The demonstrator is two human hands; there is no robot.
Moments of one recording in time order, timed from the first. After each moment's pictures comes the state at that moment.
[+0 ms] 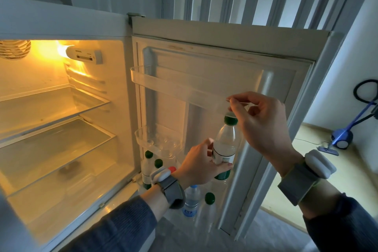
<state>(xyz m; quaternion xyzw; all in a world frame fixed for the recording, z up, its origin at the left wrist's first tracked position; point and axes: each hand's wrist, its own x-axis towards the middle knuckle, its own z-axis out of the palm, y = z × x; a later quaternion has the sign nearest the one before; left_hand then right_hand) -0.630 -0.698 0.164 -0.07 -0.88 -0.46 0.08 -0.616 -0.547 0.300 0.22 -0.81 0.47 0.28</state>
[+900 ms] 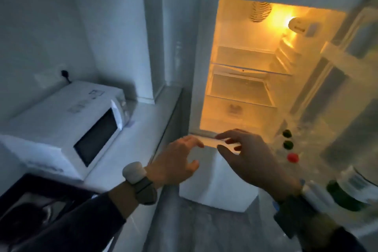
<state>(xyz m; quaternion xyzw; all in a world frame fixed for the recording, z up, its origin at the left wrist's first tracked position) -0.328 -0.687 0.110 0.46 -0.84 -0.22 0.19 -0.533 -0.625 0.176 0.72 -0.64 0.25 -0.12</state>
